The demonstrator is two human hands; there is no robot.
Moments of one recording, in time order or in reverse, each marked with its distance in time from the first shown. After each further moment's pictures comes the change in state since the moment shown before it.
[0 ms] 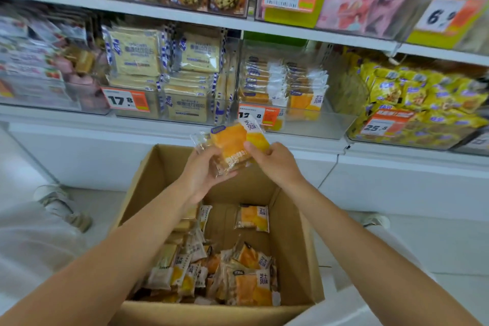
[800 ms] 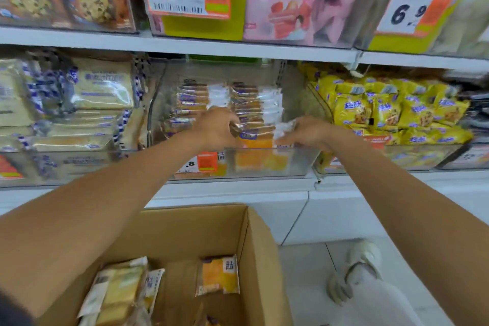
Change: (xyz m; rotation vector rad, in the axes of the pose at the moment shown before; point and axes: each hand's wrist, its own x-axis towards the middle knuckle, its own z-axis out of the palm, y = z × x) left_hand 0.222 0.060 0.168 1.589 -0.198 0.475; right_hand 0.198 0.077 -0.195 -0.081 -0.097 0.197
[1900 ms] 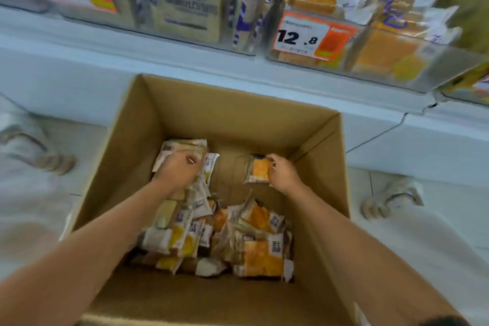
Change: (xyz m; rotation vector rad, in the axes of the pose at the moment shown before) left_hand -0.288 -0.216 0.166 -0.460 -0.083 -0.799; right_hand -0.041 0.144 0.364 -0.338 -0.219 0.027
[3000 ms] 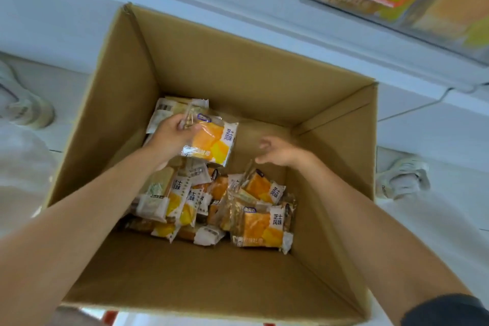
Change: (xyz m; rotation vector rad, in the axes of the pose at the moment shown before) left_hand 0.018 -0.034 0.014 -0.583 -0.075 -0.078; right_hand 0.005 -0.012 0.006 0.083 -0.492 0.118
